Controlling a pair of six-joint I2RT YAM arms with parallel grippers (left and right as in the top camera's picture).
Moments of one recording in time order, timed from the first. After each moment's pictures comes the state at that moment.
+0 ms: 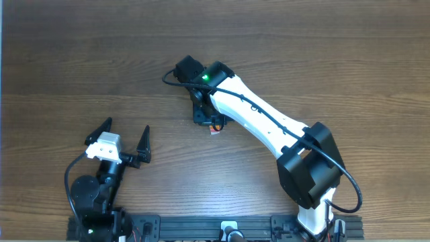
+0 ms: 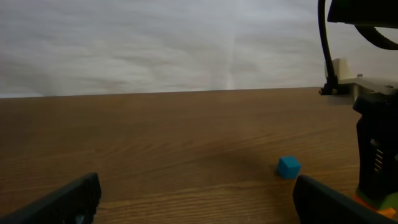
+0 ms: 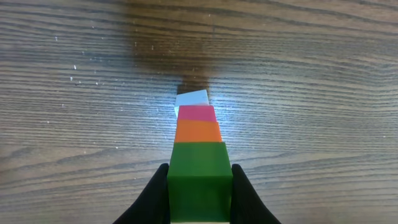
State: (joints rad) left arm 0.07 0.01 0.01 -0.05 0.29 -0.04; right arm 0.73 1.98 1.65 -1.20 0.04 0.71
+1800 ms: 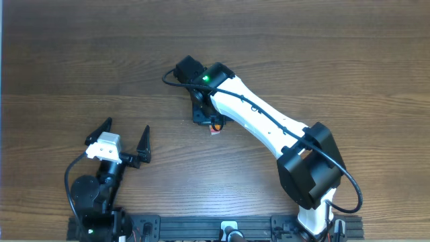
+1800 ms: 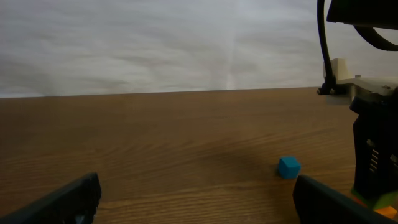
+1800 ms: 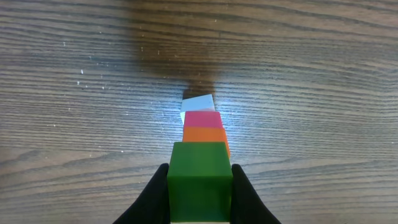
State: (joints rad) left arm 0.07 0.01 0.01 -0.05 0.29 -0.04; right arm 0.73 1.97 1.63 -1.18 0.04 0.71
